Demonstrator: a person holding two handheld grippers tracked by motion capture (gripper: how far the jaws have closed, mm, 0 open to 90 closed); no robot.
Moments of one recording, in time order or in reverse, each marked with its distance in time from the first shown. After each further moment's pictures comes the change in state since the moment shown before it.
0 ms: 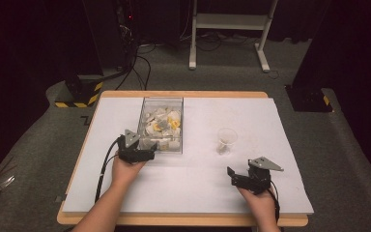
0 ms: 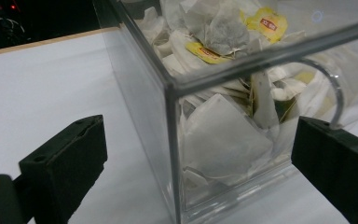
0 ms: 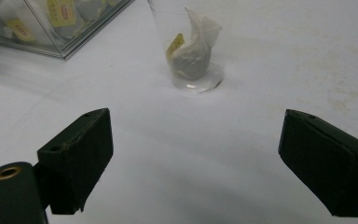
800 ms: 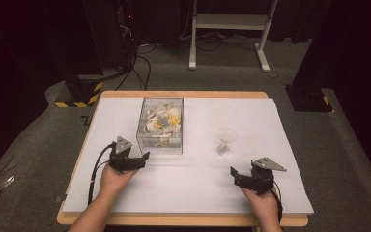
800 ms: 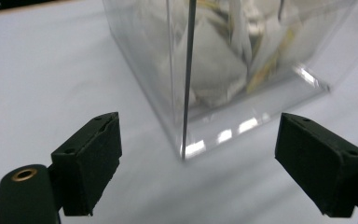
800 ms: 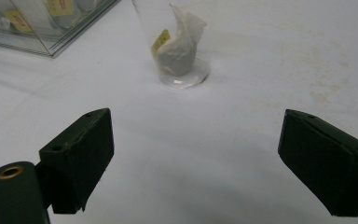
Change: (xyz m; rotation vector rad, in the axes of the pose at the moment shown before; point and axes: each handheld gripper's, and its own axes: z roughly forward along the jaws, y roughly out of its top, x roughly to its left) left arm 0.016 -0.025 -0.044 0.127 -0.077 0.008; right arm -0.009 -0.002 -0.002 0.007 -0.028 -0.001
